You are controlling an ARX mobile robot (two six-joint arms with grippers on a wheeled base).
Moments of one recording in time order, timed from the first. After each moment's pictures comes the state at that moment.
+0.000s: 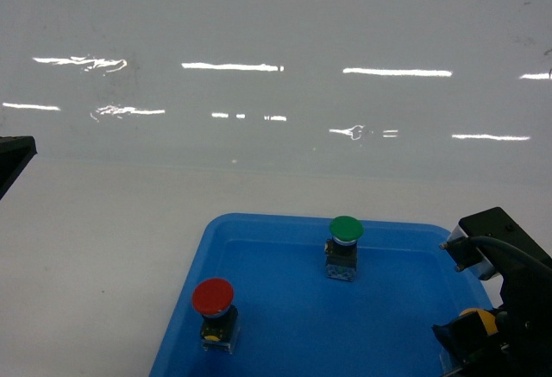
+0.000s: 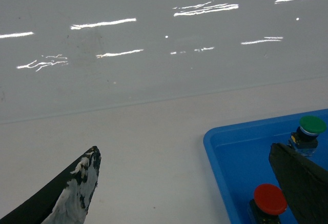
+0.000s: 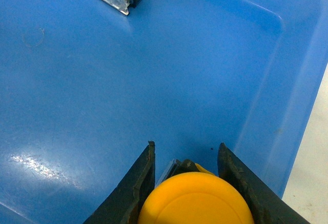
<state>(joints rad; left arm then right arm) -0.16 0.94 0.23 0.52 -0.02 0.08 0.23 1.93 0.56 0.57 -0.11 -0.13</state>
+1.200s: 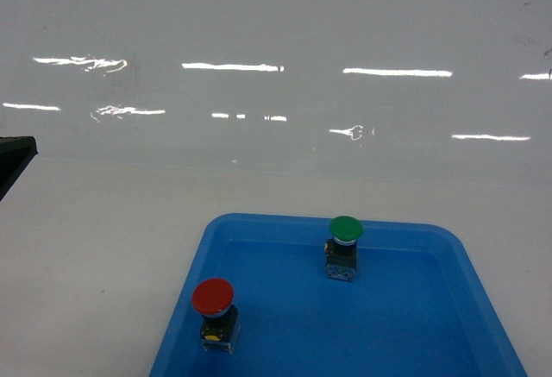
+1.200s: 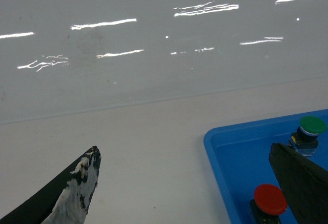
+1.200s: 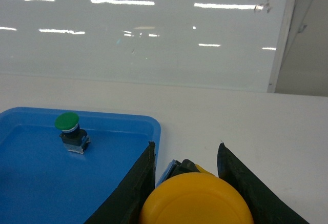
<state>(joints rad) -0.16 0.94 0.23 0.52 -0.02 0.08 0.09 0.75 0.15 0.39 0.05 0.03</state>
